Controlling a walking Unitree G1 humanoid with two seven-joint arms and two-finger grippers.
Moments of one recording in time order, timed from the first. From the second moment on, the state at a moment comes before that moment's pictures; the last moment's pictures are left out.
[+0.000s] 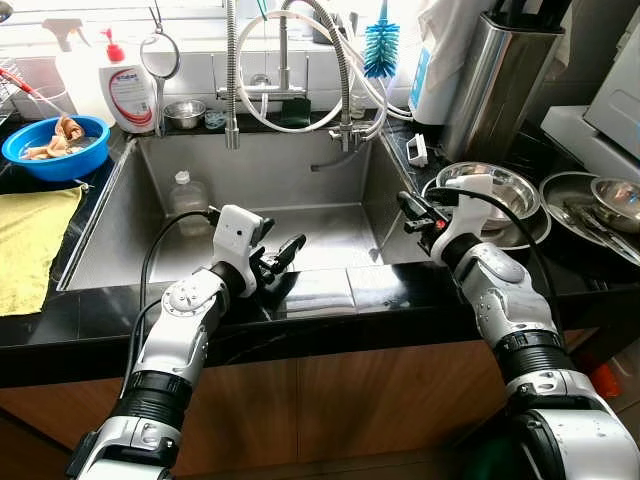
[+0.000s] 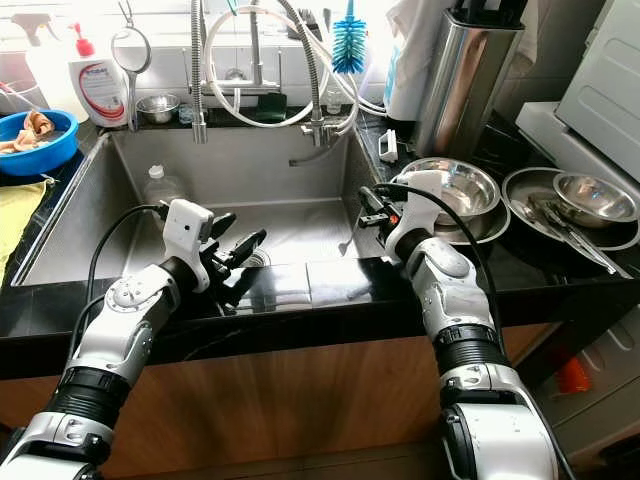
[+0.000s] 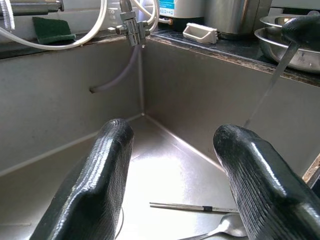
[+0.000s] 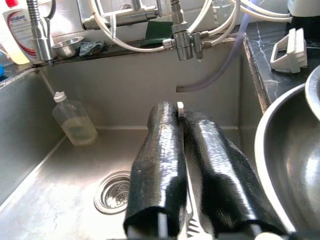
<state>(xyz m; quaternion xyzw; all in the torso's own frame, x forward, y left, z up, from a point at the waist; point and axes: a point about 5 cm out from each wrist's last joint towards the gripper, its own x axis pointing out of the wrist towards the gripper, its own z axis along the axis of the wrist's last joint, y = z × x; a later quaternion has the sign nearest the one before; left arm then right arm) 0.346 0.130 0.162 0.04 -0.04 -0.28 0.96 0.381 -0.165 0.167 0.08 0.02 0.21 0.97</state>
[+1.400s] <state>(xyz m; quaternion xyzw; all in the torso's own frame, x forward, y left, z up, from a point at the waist) 0.347 0.126 0.178 -0.01 -0.14 -0.18 0.97 0.287 -0.150 0.200 -0.04 -0.19 -0.02 0.98</state>
